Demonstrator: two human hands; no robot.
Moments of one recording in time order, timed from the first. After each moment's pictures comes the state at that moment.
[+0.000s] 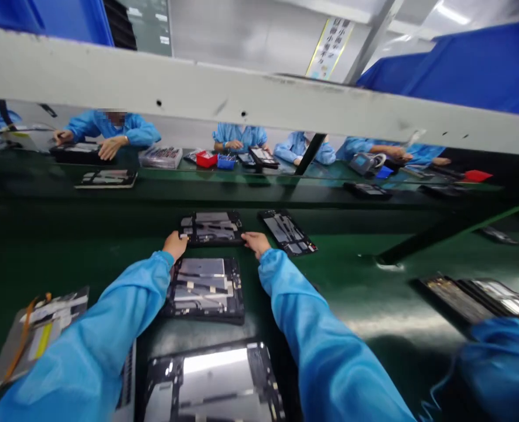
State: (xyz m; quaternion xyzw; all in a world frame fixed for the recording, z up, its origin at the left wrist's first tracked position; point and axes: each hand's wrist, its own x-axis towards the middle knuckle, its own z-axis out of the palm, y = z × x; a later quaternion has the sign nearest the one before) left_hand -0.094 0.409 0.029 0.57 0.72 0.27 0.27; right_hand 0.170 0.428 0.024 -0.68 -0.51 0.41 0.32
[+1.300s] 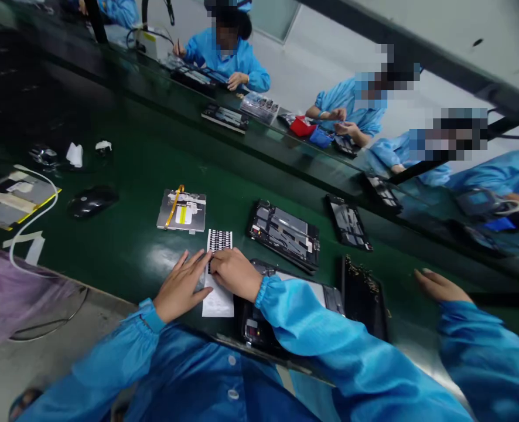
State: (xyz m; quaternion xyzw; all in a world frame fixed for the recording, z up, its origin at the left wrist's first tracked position) left_hand -0.234 0.010 -0.026 0.73 0.62 0.22 0.18; right_hand -0.084 0.128 0.038 -0.19 -0.97 0.12 -0.10
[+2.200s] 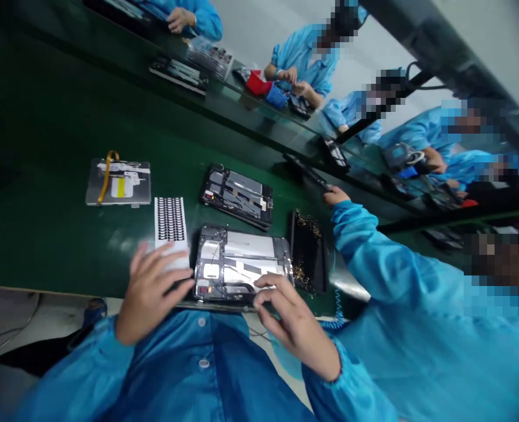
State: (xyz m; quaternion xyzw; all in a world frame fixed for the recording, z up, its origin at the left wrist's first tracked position) left_hand -0.163 -0.011 0.019 0.73 0.56 0.39 0.08; right_hand 0.122 0.019 0.110 -0.37 -0.88 0.25 0.15
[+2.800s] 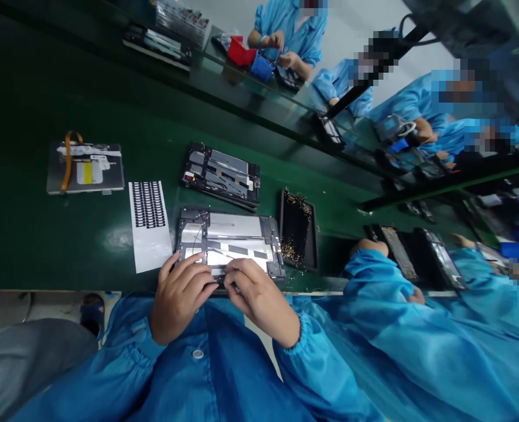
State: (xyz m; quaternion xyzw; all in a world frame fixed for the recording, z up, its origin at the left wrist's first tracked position) left_hand -0.075 -0.021 0.016 0.74 0.52 0.41 0.09; right_hand 0.115 0.017 0.071 -0.36 -0.89 0.20 0.17
